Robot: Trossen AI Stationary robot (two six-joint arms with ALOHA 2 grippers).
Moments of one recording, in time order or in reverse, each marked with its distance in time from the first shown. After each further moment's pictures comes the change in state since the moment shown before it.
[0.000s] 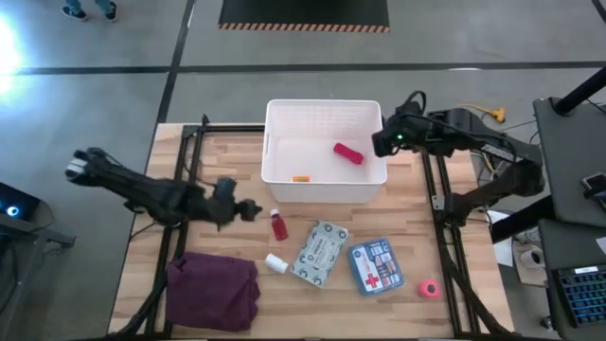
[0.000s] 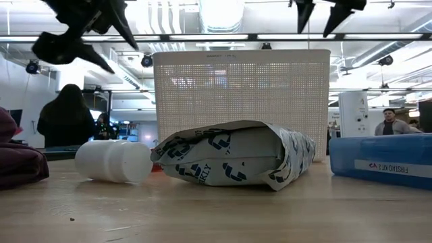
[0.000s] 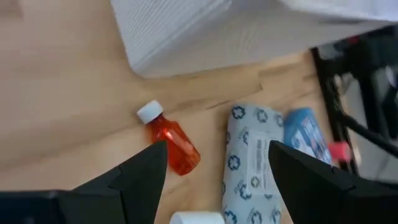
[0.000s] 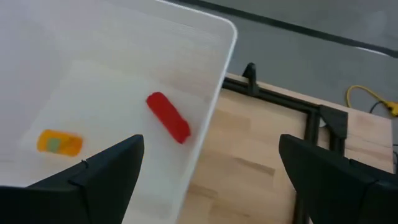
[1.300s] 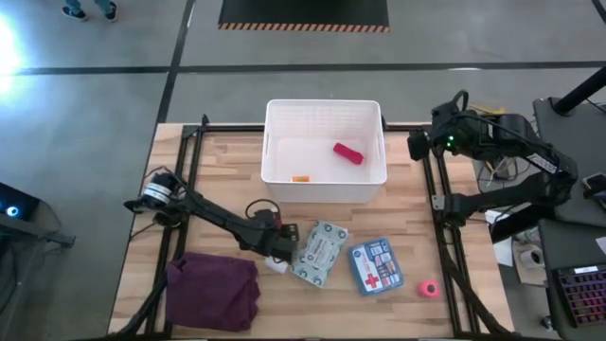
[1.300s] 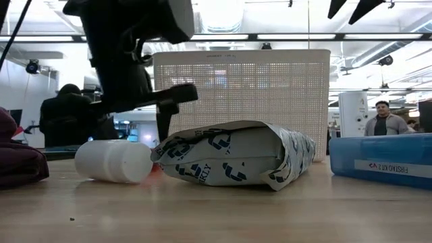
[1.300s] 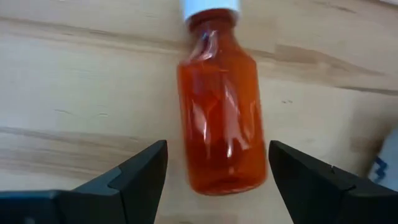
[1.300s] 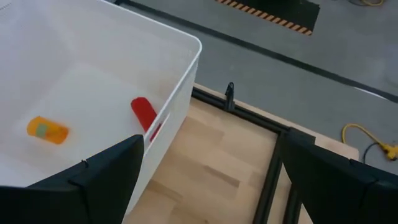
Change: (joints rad) left arm -0.001 0.823 0.327 -0.088 0.078 -0.463; right arm 0.000 -0.278 -0.099 -0.018 0.033 -0.206
